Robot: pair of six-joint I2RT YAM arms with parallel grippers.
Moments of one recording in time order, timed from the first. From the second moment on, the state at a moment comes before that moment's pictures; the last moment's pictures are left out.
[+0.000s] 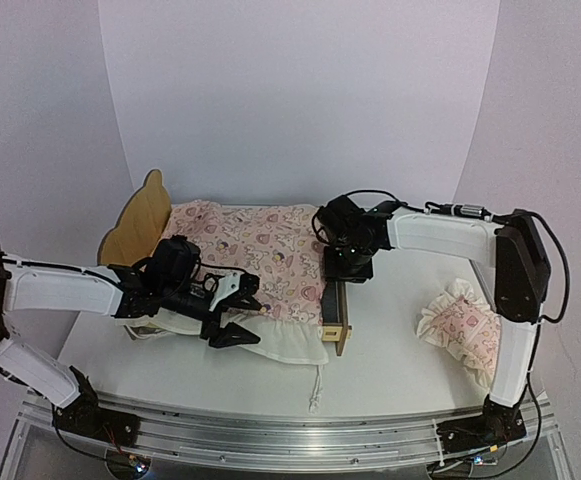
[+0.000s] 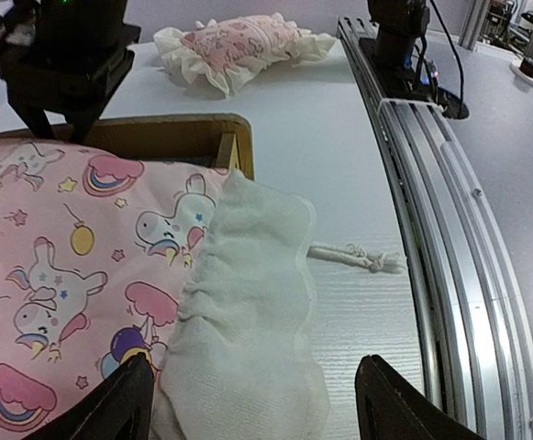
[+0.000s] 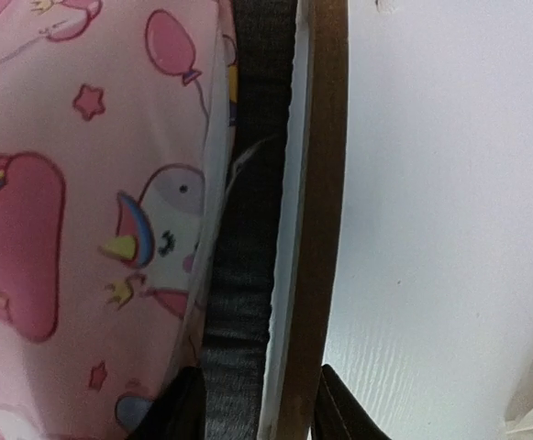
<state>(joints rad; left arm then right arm) -0.80 1.39 0.72 0.07 0.65 0.45 0.76 1.98 1.59 -0.77 0.20 0.69</state>
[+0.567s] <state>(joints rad) -0.90 1.73 1.04 0.04 0.60 0.50 0.76 1.50 1.21 -0.70 0.04 0.59</state>
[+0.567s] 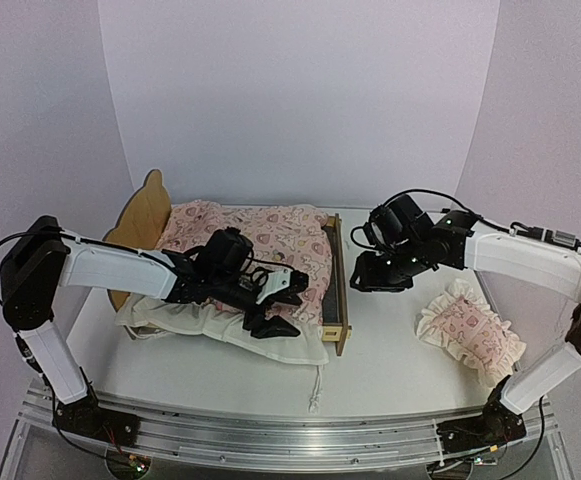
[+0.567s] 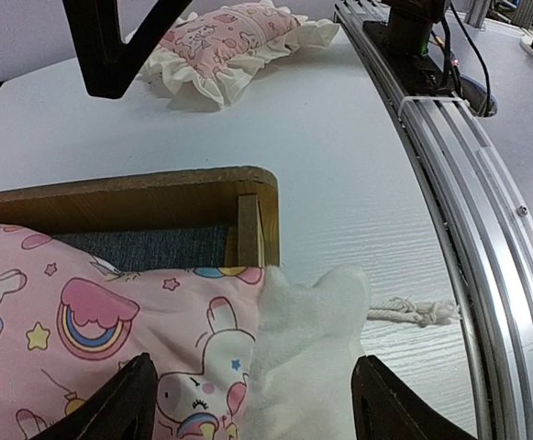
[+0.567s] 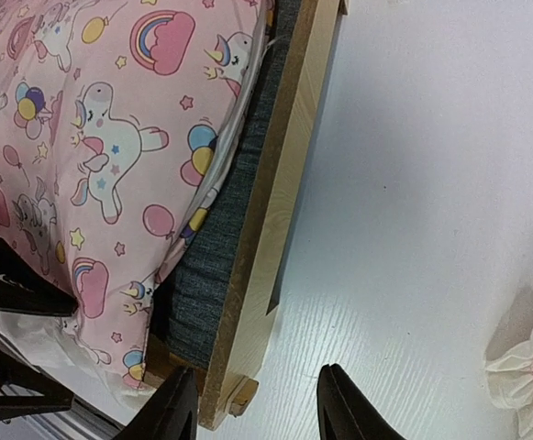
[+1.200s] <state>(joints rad) -0.89 1.89 1.31 -0.16 0.60 0.47 0.77 1.54 1.21 -0.65 -0.05 0.61</state>
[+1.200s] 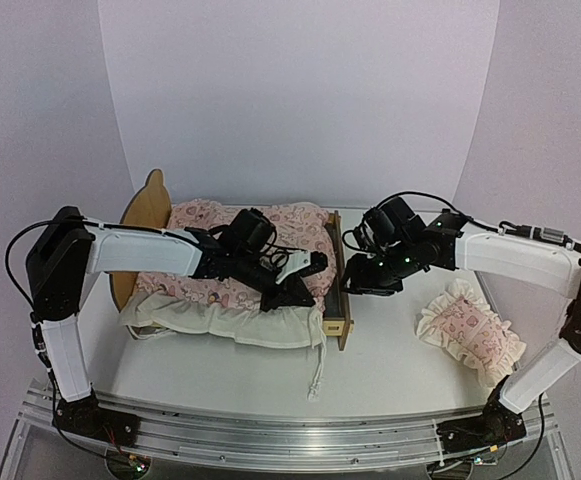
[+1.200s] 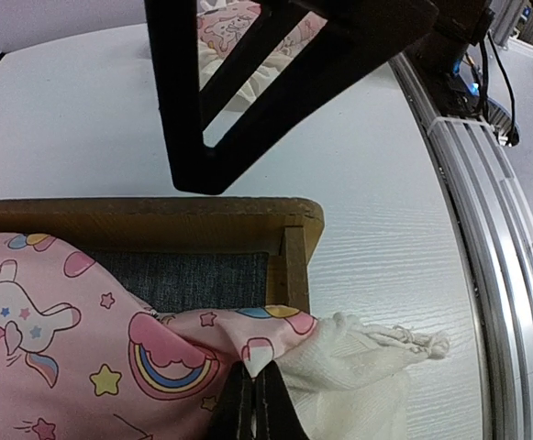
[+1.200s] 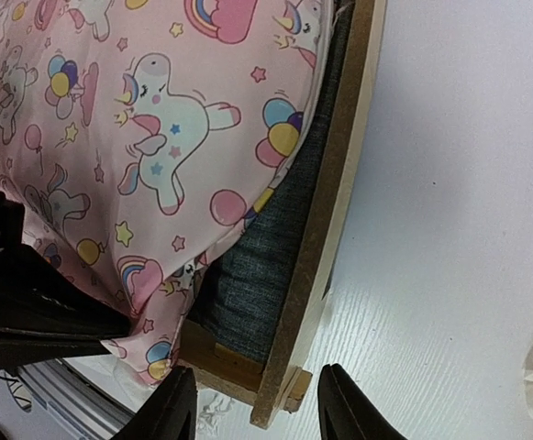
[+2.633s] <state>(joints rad) -0.67 1.86 1.35 -0.21 0.79 0.46 0.86 1.60 0.94 0.02 -0.15 0.33</state>
